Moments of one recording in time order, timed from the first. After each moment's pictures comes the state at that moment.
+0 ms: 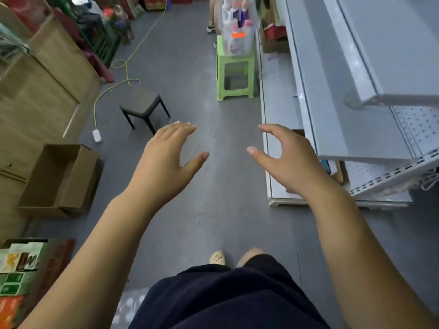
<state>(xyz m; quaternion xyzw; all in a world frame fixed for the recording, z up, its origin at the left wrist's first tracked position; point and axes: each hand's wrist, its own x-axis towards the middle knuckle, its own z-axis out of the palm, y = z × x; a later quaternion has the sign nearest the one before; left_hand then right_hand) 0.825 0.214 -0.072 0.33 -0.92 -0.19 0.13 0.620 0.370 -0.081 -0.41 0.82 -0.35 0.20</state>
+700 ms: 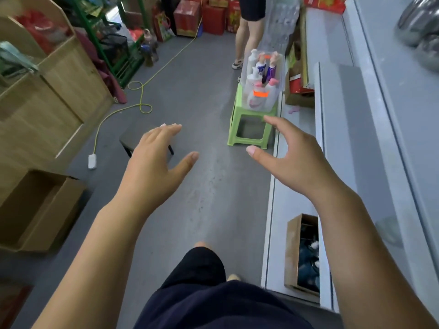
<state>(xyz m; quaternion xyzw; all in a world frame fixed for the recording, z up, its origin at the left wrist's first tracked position) 0.608 -0.051 -0.060 0.45 -0.84 -0.21 0.22 0.366 0.069 -0.039 -0.50 0.78 -0.33 0.18</state>
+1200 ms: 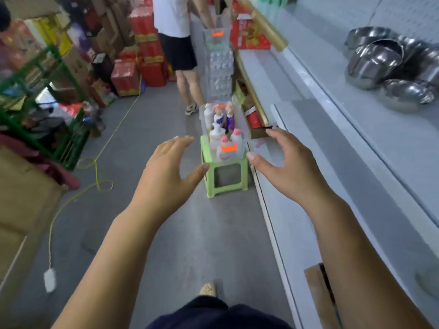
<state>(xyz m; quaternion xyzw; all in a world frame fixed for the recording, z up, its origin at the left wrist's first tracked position) 0.417 -0.310 -0.025 0.26 -0.92 -0.21 0.22 0.238 -0.132 -0.028 -0.37 0.83 -0.41 0.05</state>
